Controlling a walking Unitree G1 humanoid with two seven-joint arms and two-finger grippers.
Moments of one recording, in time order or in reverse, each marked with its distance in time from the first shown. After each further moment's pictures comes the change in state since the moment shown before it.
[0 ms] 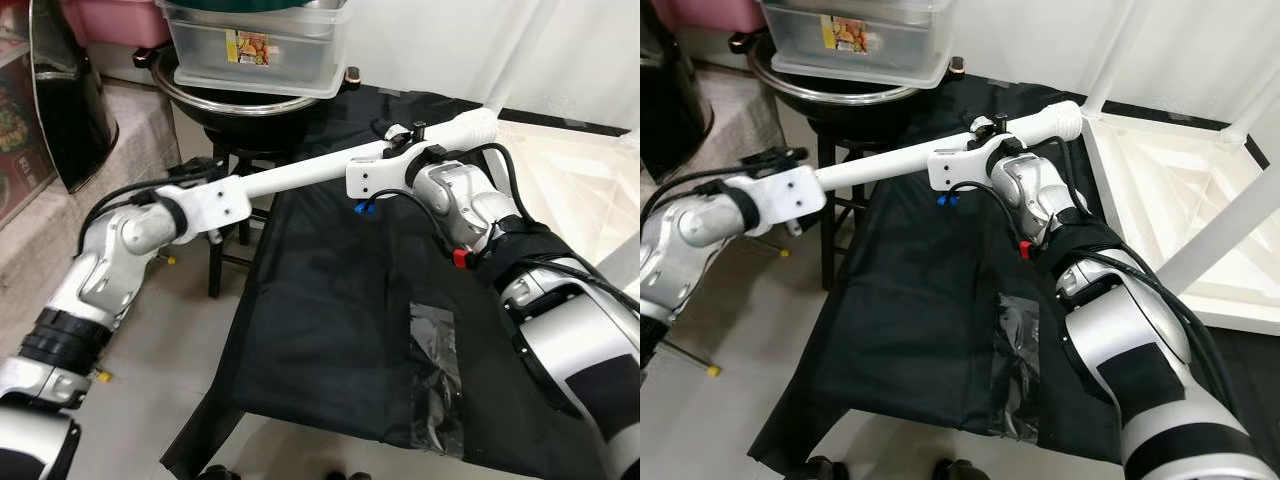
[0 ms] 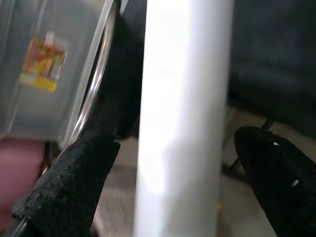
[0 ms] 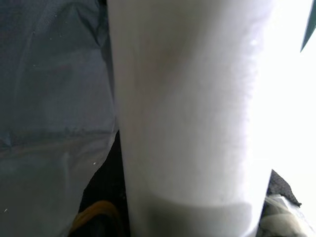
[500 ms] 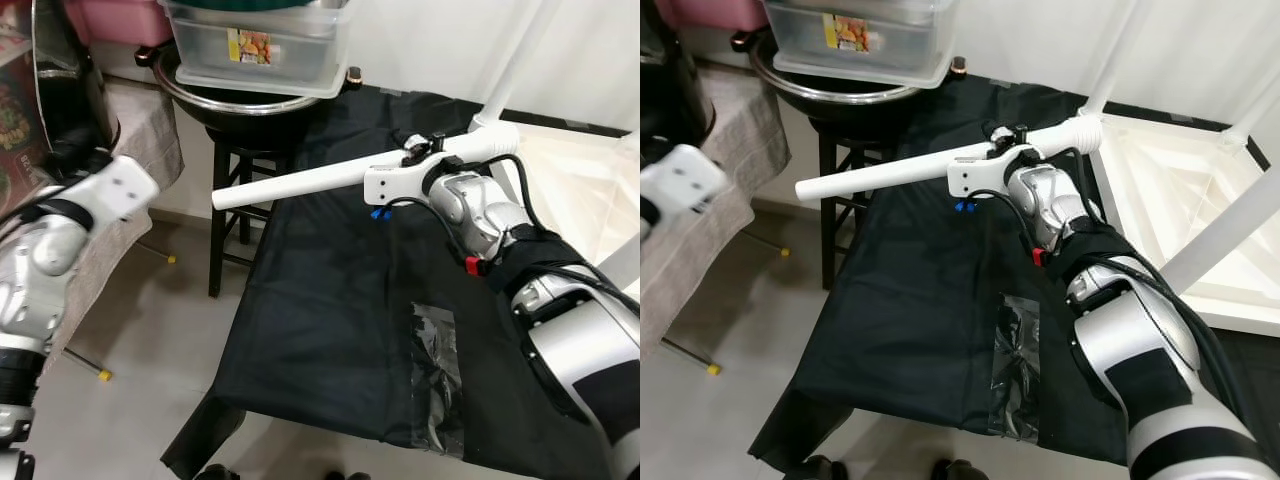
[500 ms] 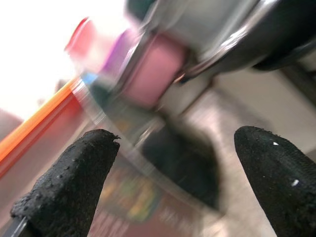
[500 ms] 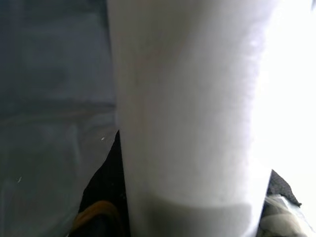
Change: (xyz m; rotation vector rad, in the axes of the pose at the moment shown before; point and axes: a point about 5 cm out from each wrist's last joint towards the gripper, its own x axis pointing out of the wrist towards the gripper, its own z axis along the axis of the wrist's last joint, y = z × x) left arm -0.078 0.045 -0.072 -0.123 0.236 0.683; right arm -0.007 0.011 -0.026 0.093 0.091 -0.040
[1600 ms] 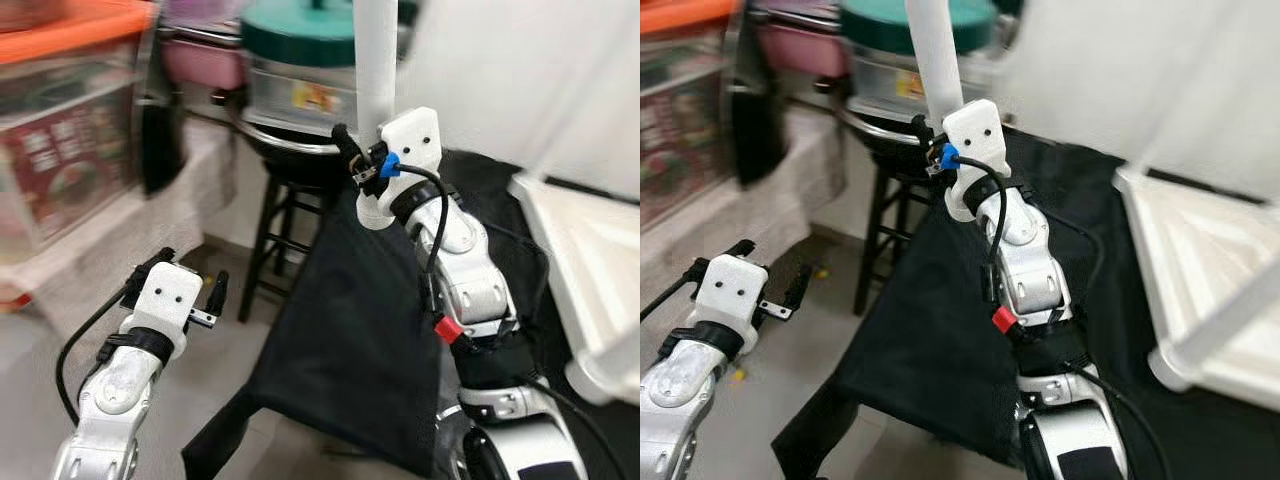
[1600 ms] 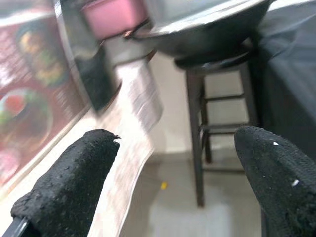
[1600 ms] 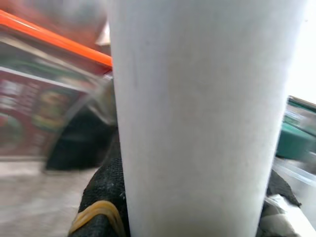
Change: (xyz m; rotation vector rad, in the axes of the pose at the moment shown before) left arm -0.118 -0.103 0.055 -0.656 0.083 -0.396; right arm -0.066 -0.026 0.075 1.287 -0.462 -0.171
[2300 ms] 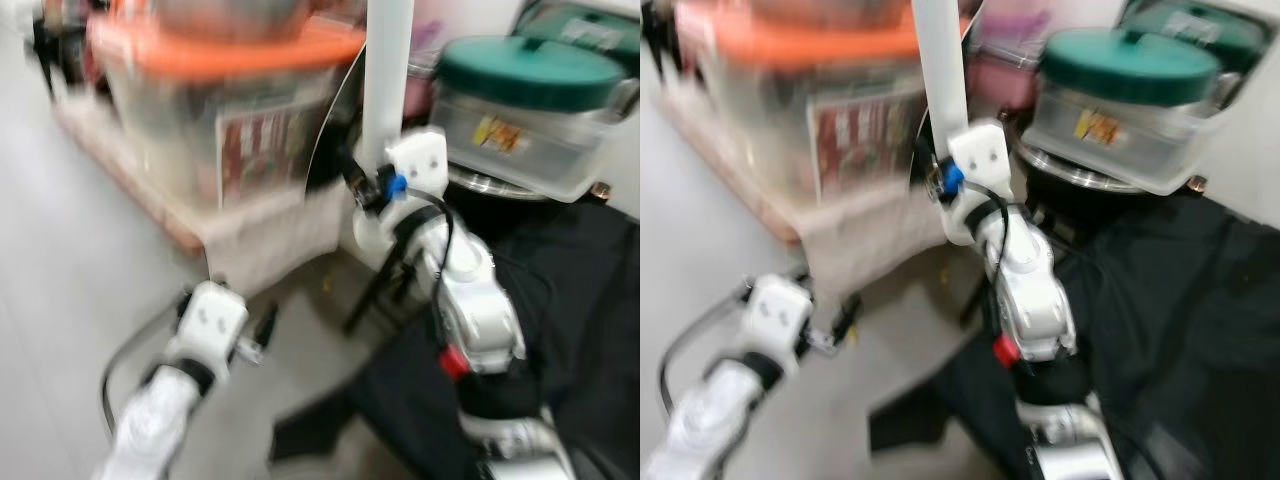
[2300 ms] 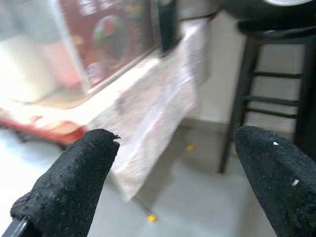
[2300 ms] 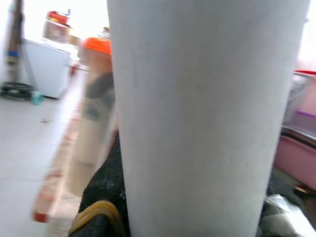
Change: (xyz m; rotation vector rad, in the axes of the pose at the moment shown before) left arm -0.017 -0.043 0.002 -0.109 0.063 -0.170; right arm -0.019 0.017 -0.013 0.090 0.077 0.009
